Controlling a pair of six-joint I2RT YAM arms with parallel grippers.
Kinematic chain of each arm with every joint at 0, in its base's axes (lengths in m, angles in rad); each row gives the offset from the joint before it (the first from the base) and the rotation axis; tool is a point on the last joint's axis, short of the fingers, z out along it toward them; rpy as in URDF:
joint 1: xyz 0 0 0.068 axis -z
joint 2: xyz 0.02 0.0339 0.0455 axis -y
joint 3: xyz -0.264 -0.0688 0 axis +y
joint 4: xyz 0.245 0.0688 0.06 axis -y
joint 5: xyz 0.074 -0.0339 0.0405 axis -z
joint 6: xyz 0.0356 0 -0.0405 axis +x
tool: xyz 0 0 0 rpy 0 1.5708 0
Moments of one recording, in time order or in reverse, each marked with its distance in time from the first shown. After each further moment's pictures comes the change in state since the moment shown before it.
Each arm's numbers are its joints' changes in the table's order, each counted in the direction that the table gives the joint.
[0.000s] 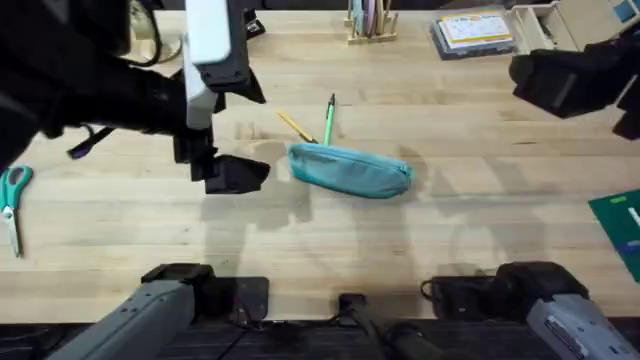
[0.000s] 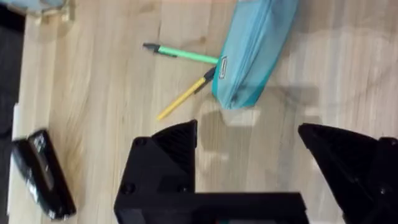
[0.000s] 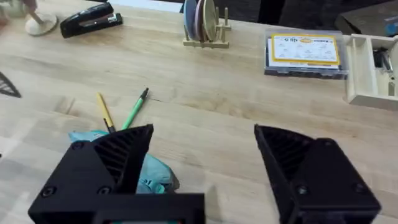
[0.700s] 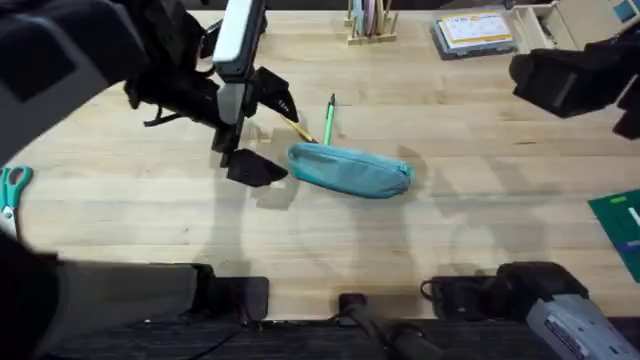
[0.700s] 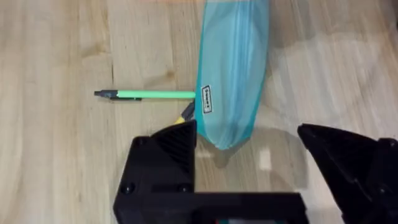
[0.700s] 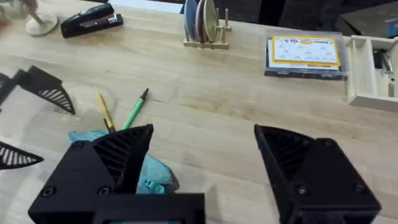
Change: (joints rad) left arm 0.000 -0.422 0.000 0.024 0.200 0.325; right arm 0.000 0.000 0.000 0.003 -0.001 0.000
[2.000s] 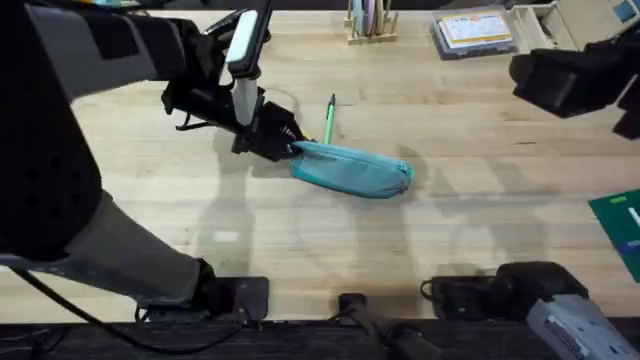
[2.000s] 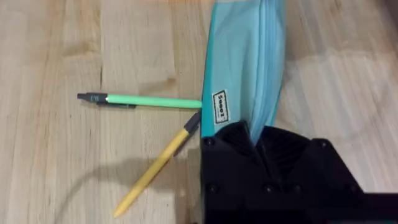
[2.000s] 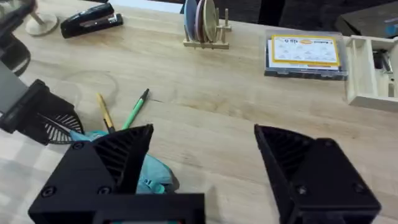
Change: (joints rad) left arm 0.000 -0.243 0.000 0.091 0.122 0.015; right arm 0.000 0.000 0.000 0.000 0.000 0.000
